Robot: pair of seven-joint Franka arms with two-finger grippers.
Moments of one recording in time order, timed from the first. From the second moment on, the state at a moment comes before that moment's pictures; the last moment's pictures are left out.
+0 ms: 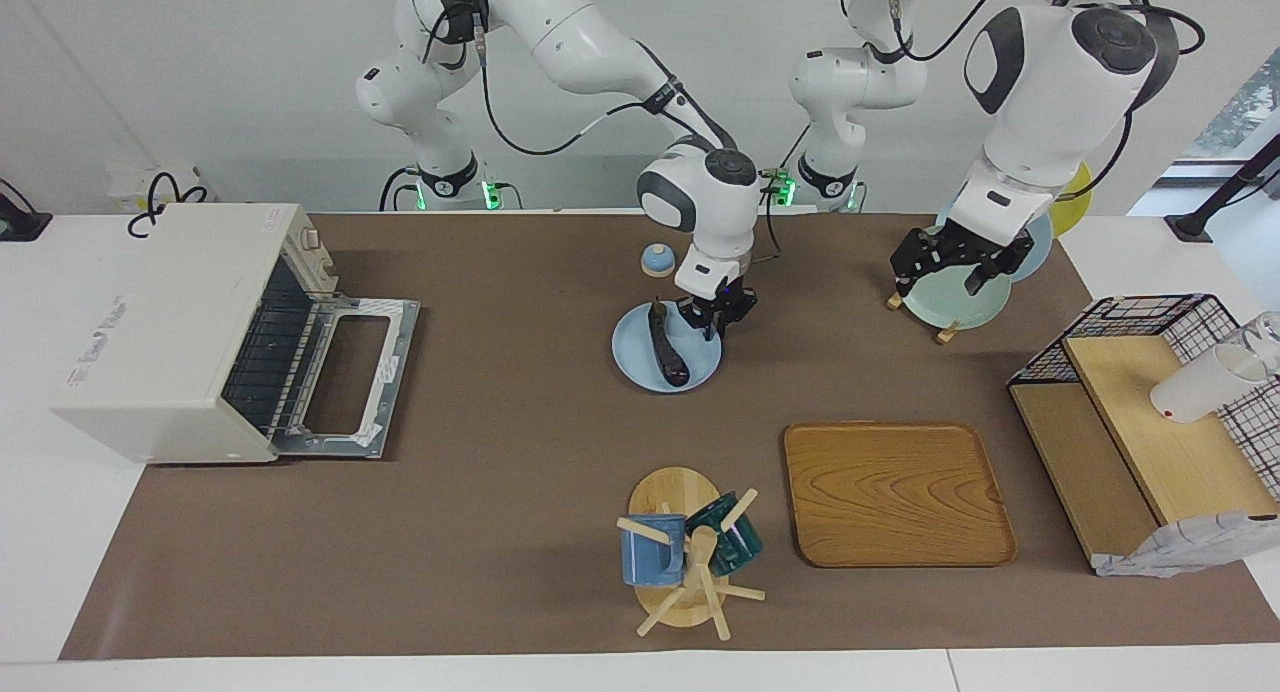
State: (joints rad) left arm -0.09 0.00 -0.07 -1.70 -0.02 1.71 -0.11; right arm 0.90 0.51 -0.04 -1.74 -0.06 2.34 0.74
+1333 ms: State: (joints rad) left arm -0.06 -0.06 -0.05 -1.71 0.01 1.64 -0.04; right arm 0.36 0.09 -0.07 -2.03 -0.36 2.02 0.23
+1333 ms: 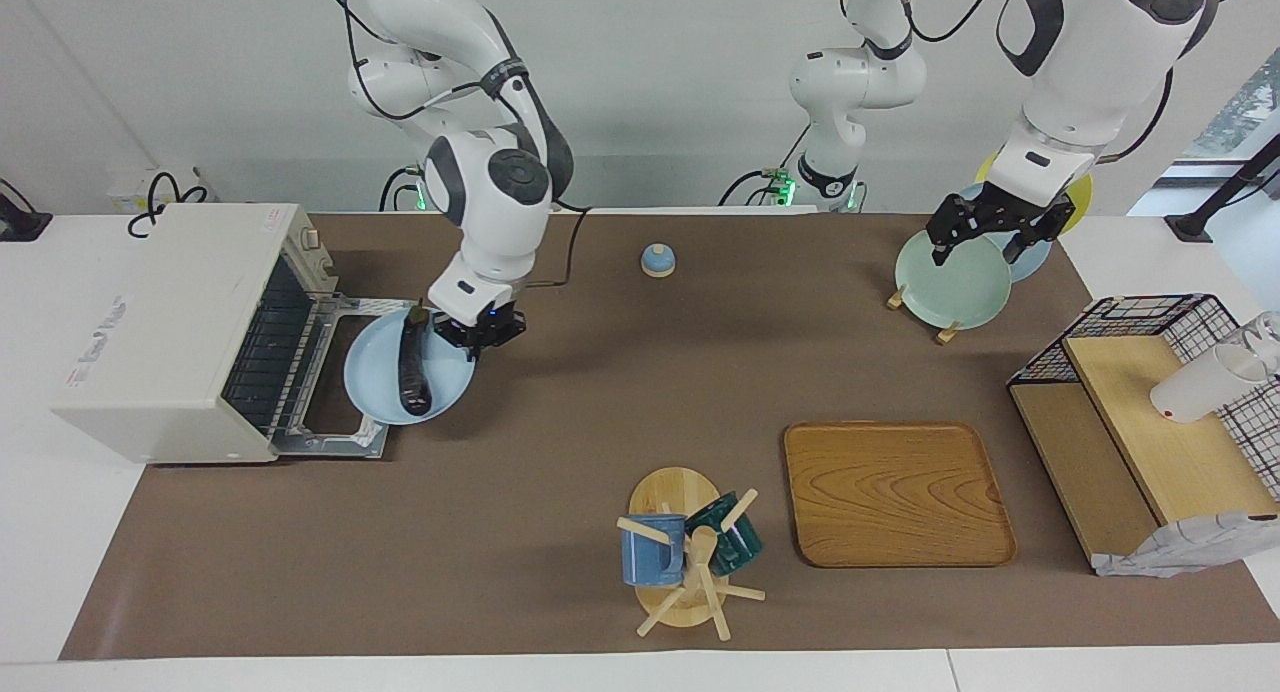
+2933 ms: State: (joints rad) left arm -0.06 -0.03 -0.05 -1.63 -0.03 1.53 -0.04; right arm 0.10 0.04 -0.03 -2.06 -0.24 1.97 -0.01
